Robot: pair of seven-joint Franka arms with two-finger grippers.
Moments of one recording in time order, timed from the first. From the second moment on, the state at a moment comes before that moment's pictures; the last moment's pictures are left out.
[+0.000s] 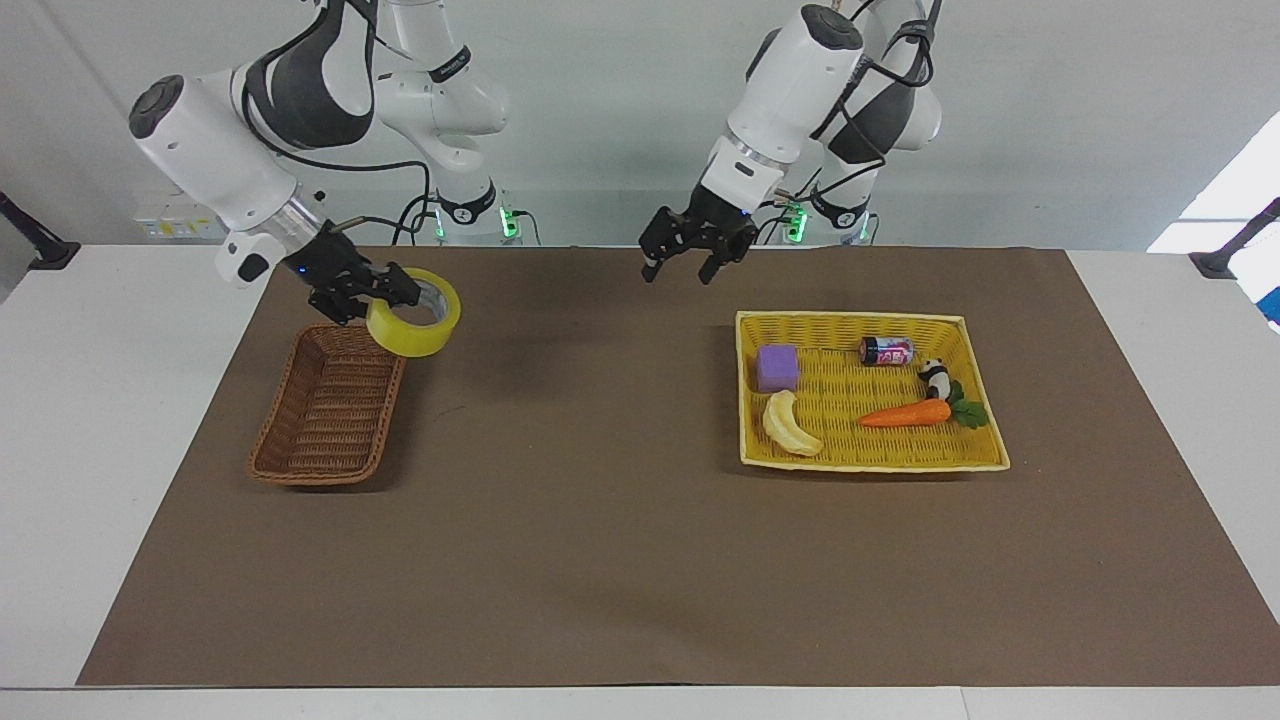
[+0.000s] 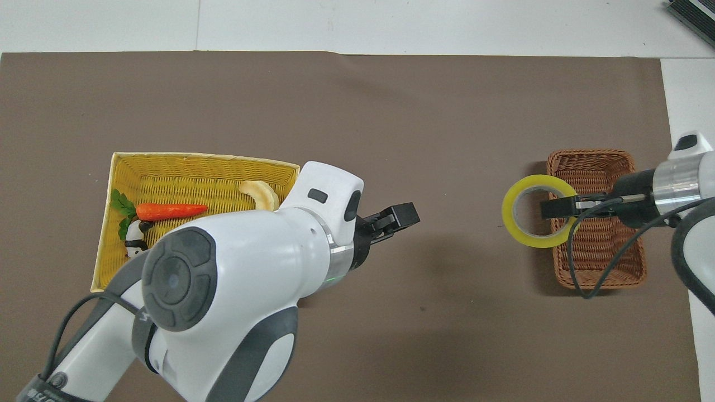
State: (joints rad) left arm -0.47 -0.03 -0.10 -1.86 -0.30 2.09 -0.76; right arm -0.16 -0.04 -0.03 -1.99 0.35 1.86 -0.30
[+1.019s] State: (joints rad) left arm 0.03 -0.03 -0.09 -1.73 -0.05 1.70 0.09; right arm -0.35 0.24 -0.03 -1.98 0.45 2.04 -0.52
